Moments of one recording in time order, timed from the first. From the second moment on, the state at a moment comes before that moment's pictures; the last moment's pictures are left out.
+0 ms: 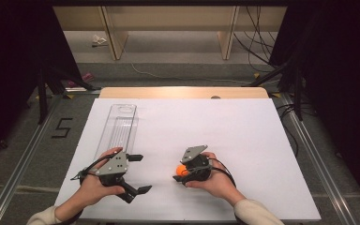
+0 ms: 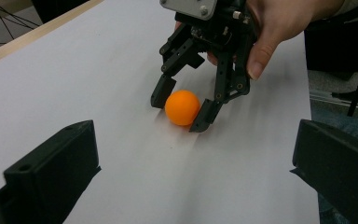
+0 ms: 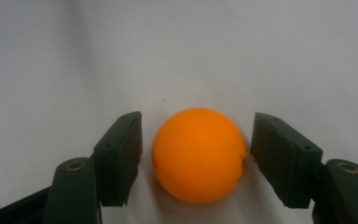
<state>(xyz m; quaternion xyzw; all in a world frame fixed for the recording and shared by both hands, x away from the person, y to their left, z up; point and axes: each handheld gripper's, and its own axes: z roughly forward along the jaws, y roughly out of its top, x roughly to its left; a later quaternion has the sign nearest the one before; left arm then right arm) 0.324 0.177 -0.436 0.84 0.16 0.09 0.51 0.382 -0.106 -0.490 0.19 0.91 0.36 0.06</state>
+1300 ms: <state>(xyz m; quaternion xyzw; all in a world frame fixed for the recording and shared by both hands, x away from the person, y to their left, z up) 0.324 0.177 -0.436 0.84 0.16 0.09 0.51 0.382 -0.106 -0.481 0.18 0.91 0.36 0.07</state>
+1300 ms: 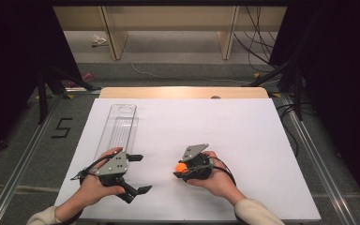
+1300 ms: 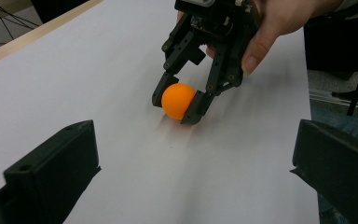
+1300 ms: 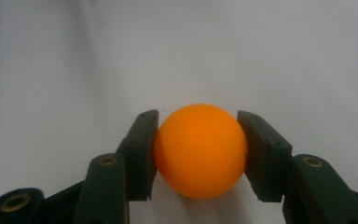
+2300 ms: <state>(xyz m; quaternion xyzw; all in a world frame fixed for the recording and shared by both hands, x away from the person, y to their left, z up) 0.324 0.177 -0.436 0.84 0.16 0.09 0.51 0.383 -0.109 -0.467 0.19 0.90 0.39 0.08</state>
